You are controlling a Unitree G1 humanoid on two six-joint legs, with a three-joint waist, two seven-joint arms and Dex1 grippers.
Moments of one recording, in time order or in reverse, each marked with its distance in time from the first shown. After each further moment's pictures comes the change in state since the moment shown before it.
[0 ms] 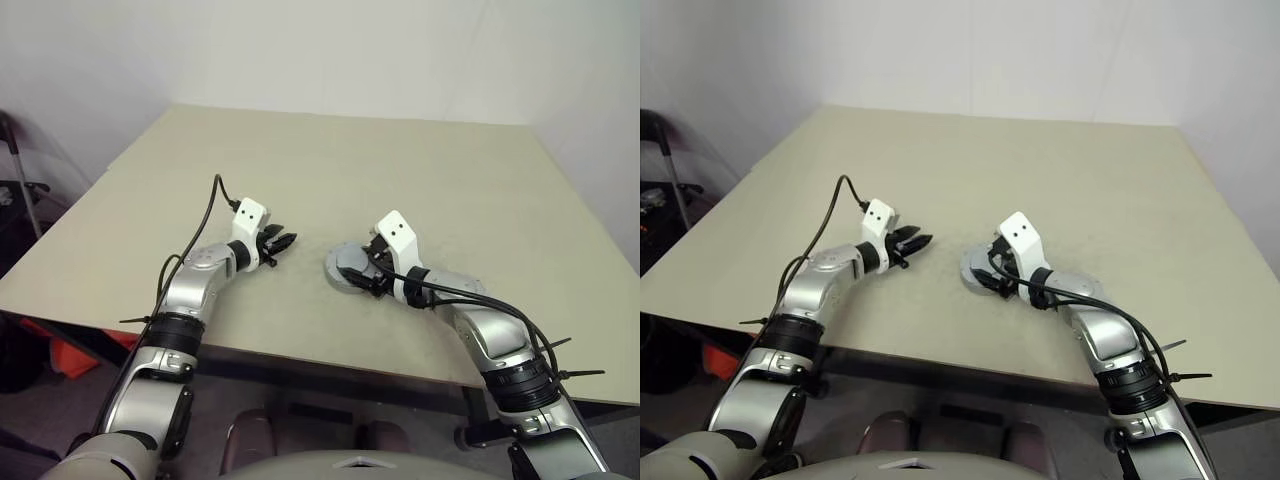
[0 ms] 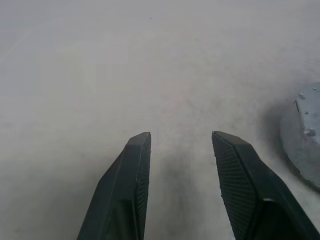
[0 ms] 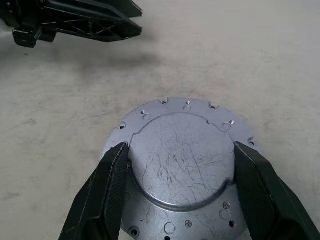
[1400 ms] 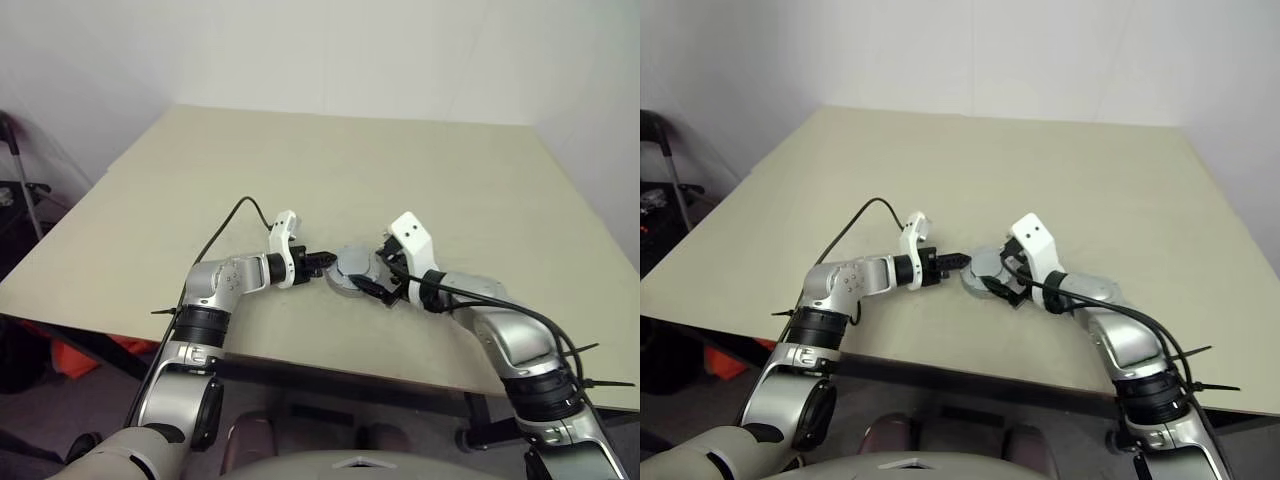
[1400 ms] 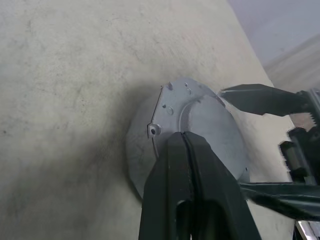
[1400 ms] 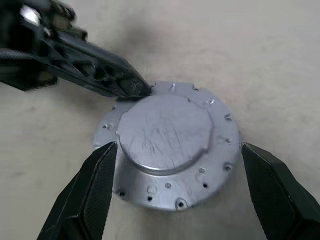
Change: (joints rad) left arm -0.050 -0.125 0.061 -0.095 -0.309 0.630 0.086; right arm 0.038 -0.070 -0.120 -0.197 0.099 0.190 0.021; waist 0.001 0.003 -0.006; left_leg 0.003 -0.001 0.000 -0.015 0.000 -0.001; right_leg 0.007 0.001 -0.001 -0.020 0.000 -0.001
